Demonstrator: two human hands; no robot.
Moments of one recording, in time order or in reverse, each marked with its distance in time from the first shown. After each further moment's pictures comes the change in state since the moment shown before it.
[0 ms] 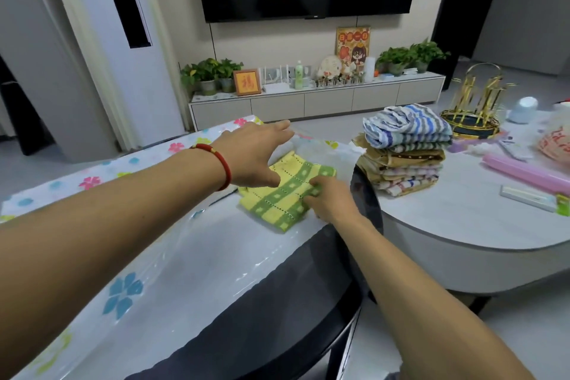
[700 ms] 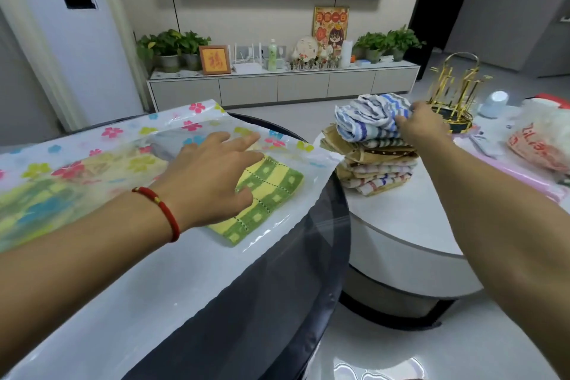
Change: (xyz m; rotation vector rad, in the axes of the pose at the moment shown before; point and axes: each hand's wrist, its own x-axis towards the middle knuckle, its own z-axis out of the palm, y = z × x) left_hand 0.024 0.022 0.054 -0.003 0.059 -0.032; right_hand 0.139 0.122 -0.198 -0.222 0.398 0.358
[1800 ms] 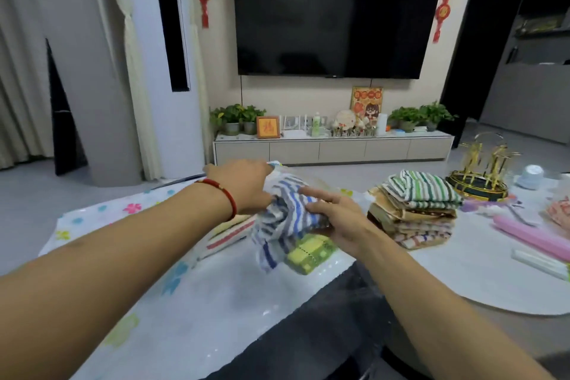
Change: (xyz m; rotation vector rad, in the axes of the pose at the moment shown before) left_hand -0.083 -0.060 -0.099 -0.010 -0.033 -0.329; right_hand -0.276 -0.137 0.026 1.038 -0.855 -0.232
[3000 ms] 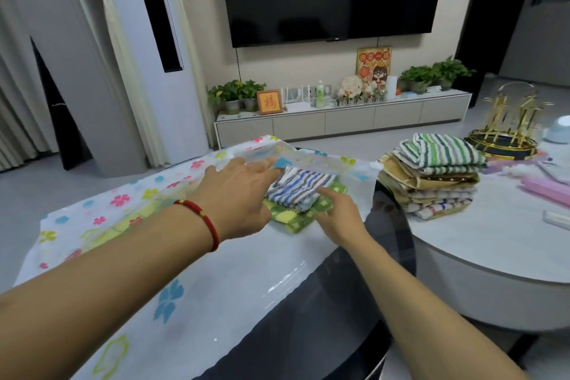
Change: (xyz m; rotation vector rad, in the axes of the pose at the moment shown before) left_hand -0.007 0.010 0.043 0.146 0.030 0.202; right_hand 0.052 0.087 -0.014 -0.736 0.271 -0.119
